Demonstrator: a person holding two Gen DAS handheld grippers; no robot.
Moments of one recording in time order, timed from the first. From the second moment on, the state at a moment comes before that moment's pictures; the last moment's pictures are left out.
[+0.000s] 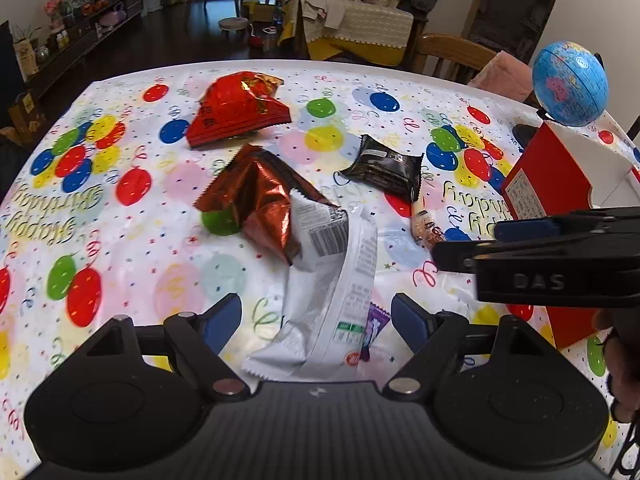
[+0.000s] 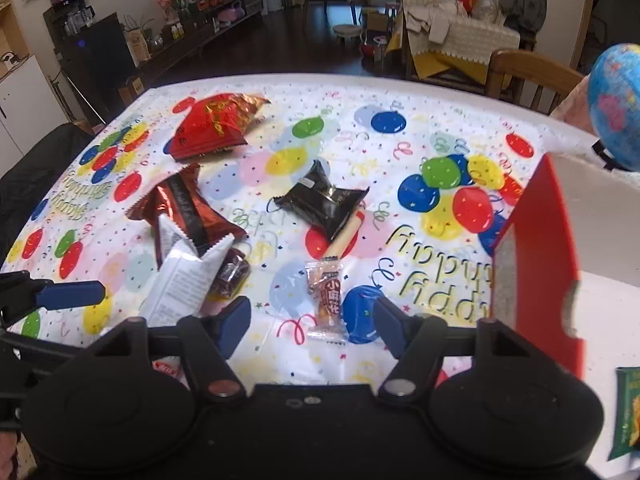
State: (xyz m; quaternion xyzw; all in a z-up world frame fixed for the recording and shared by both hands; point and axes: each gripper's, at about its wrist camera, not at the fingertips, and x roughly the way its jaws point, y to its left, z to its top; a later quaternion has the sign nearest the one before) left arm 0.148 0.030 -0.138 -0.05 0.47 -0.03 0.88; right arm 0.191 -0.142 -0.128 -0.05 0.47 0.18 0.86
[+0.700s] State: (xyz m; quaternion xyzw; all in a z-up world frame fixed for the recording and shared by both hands) left arm 0.178 0.027 -0.164 -0.07 0.50 -0.04 0.86; right arm 0.215 -0.135 -0.161 -0.06 0.49 0.17 0.85
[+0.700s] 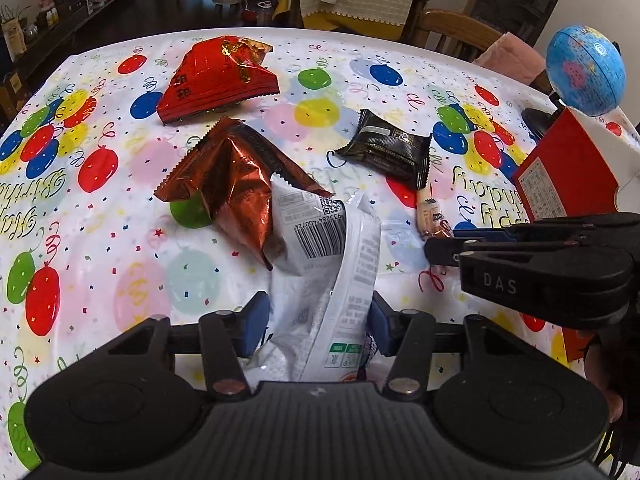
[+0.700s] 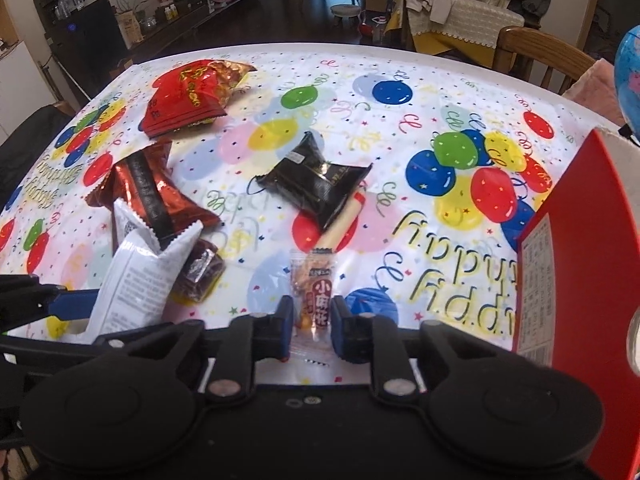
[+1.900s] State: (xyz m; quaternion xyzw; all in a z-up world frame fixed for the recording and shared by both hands) left arm 0.111 -0.007 -0.056 -0.07 0.43 -0.07 0.90; right arm 0.109 -0.192 -0.042 -0.02 0.40 0.15 0.90
